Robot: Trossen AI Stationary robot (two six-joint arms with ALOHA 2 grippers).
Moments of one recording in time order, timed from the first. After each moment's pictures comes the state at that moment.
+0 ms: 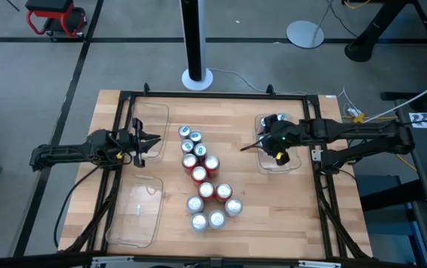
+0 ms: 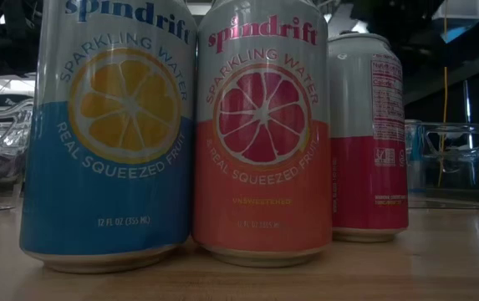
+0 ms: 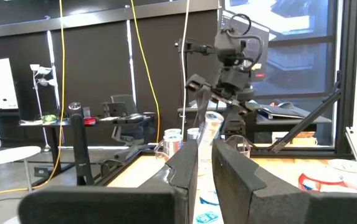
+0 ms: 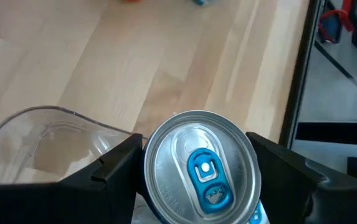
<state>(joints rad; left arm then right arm) 0.09 0.04 0.01 0.26 -0.11 0.09 -0.05 1.12 0.96 -0.76 0.20 -0.61</state>
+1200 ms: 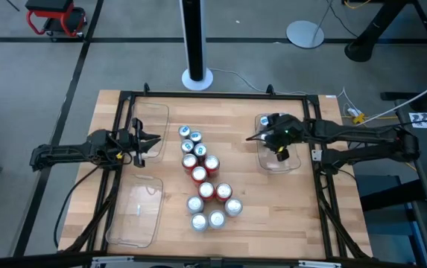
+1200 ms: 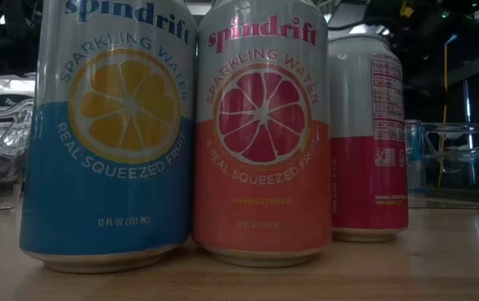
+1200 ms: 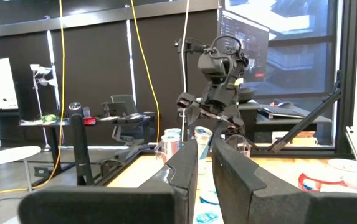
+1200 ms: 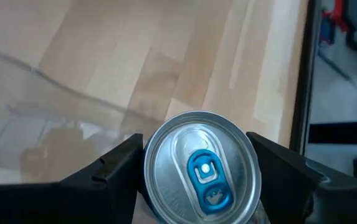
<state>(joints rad) 0.09 0.04 0.01 0.26 -0.11 0.09 -0.23 1.01 0.70 -0.51 0.07 -0.74</state>
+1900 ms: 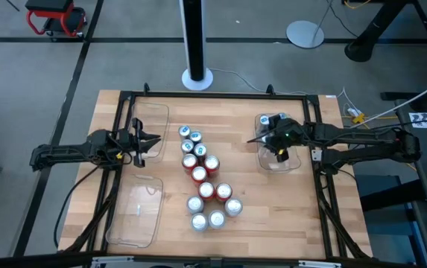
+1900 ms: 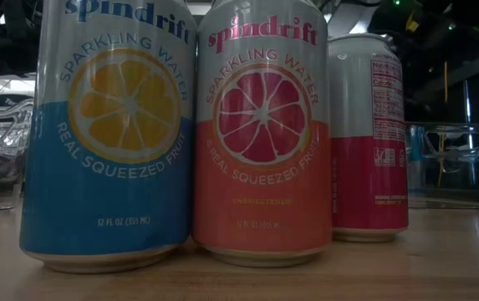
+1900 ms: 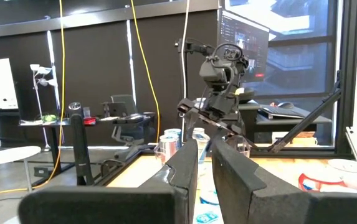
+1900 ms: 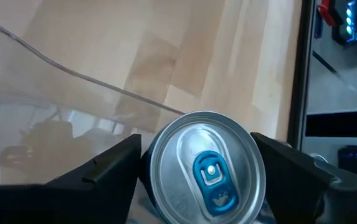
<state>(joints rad) 0.09 0.04 0.01 0.26 -0.11 0.09 -0.22 1.00 0.62 -0.45 0.14 -0.74</state>
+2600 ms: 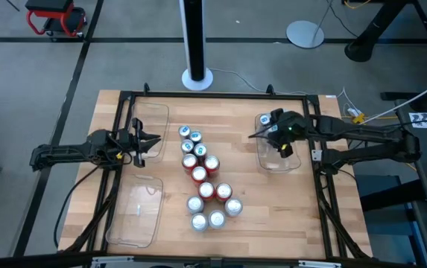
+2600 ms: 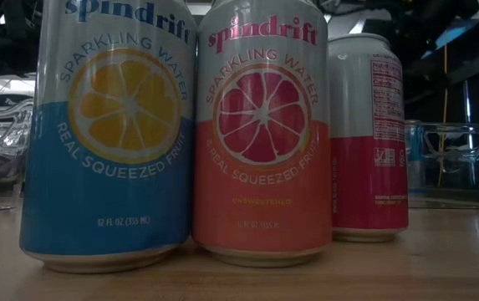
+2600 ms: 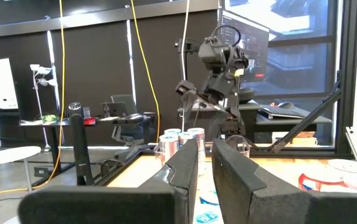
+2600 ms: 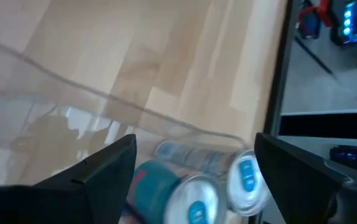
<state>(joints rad) 0.09 0.04 0.01 0.26 -0.11 0.09 -0.22 1.00 0.82 -0.66 0.15 -0.77</state>
